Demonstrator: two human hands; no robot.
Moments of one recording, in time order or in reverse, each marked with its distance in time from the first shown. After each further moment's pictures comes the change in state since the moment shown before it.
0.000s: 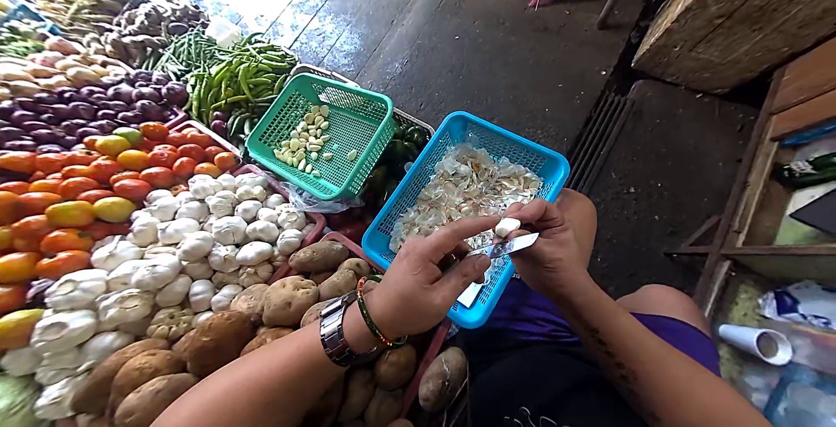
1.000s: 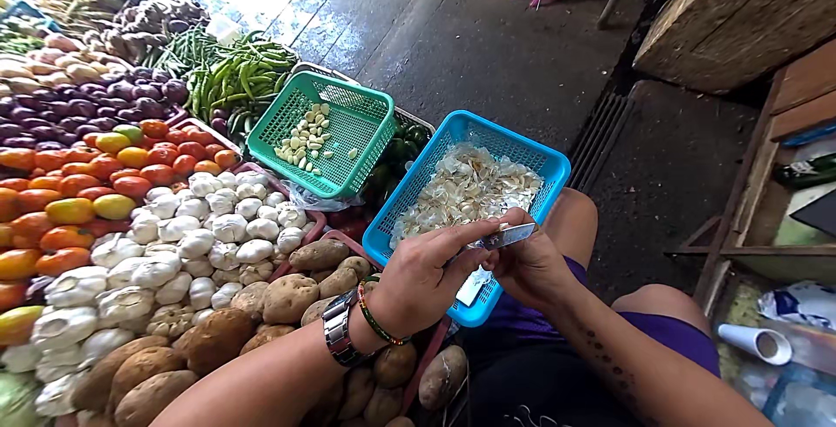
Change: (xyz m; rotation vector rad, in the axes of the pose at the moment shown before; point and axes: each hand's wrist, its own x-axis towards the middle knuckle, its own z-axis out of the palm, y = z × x) left_hand -0.002 -0.006 0.003 0.280 0.120 0.143; right_hand -0.009 0.010 0.014 0.390 0.005 0.261
